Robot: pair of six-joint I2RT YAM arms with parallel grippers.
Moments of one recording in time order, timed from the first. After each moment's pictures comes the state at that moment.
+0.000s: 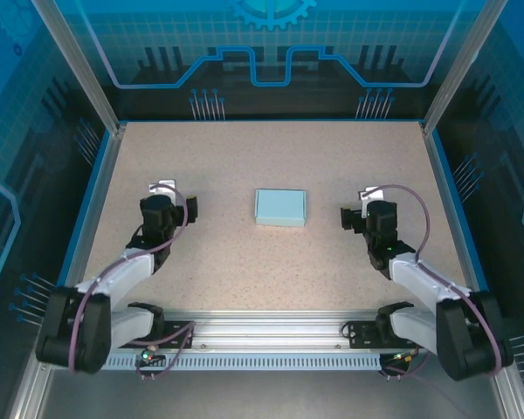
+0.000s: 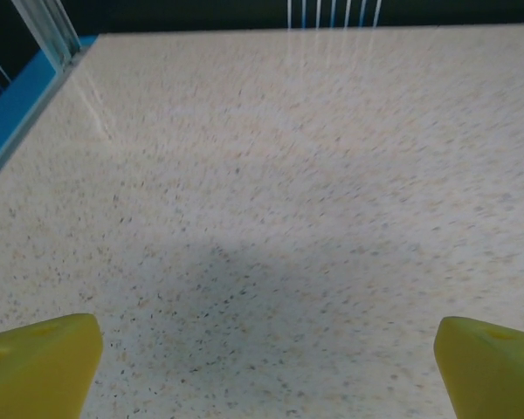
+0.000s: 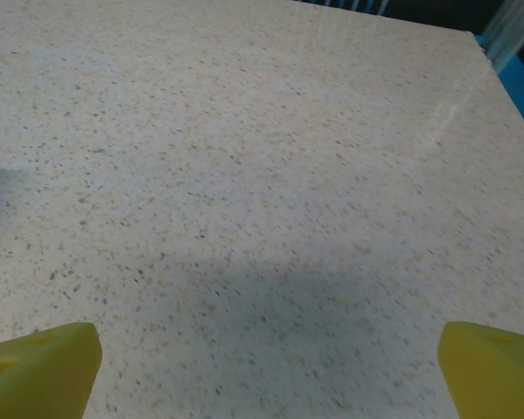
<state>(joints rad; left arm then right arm) -0.10 1.18 0.42 0.29 -0.25 -0.08 0.21 1.13 0.39 0.23 0.28 -0.04</state>
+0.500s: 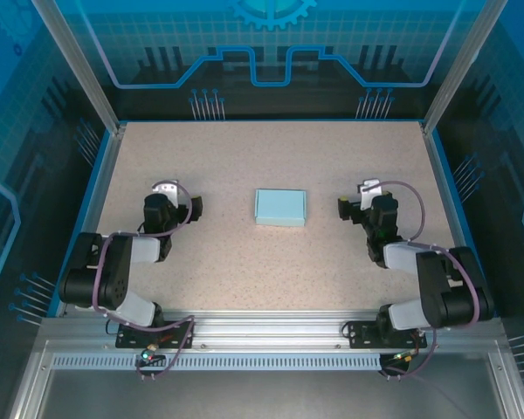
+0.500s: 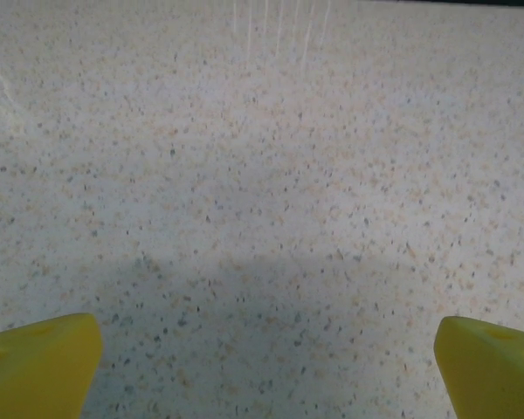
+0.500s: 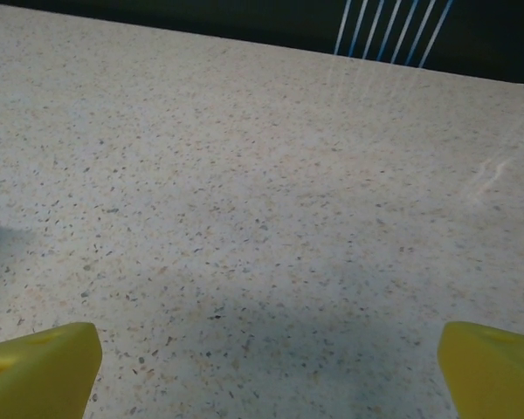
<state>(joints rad) 0.00 1.53 0.41 0.69 0.01 -0.09 0.10 1.43 0.38 0.64 0.08 -0.09</state>
